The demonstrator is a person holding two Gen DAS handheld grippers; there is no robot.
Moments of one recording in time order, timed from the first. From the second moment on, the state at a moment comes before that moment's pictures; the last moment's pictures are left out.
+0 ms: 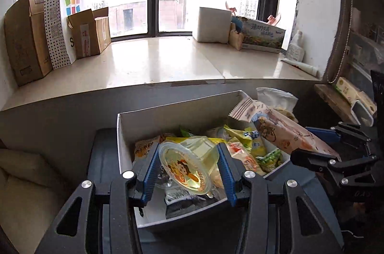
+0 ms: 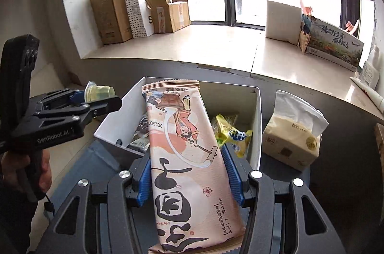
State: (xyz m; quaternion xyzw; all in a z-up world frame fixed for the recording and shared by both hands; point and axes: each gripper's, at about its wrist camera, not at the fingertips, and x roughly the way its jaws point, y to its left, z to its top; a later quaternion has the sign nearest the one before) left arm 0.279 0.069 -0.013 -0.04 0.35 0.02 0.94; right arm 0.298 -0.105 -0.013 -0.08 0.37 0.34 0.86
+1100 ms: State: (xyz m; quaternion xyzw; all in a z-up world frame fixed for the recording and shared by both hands) left arm 0.205 0.061 -0.001 -0.01 0.31 0.06 0.95; right arm 0.264 -0.110 -0.012 -0.10 0.30 0.23 0.92
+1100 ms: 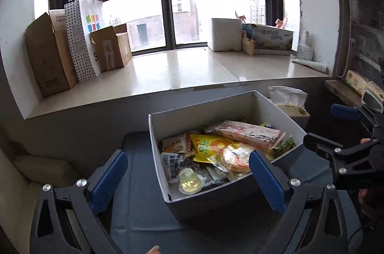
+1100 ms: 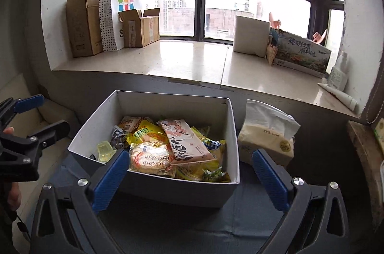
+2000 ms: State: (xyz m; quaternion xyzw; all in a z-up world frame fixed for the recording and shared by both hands) left arm 0.043 0.003 0.003 -0.05 0.31 0.00 0.95; right arm 0.093 -0.183 0.005 -0.03 0.31 0.23 0.92
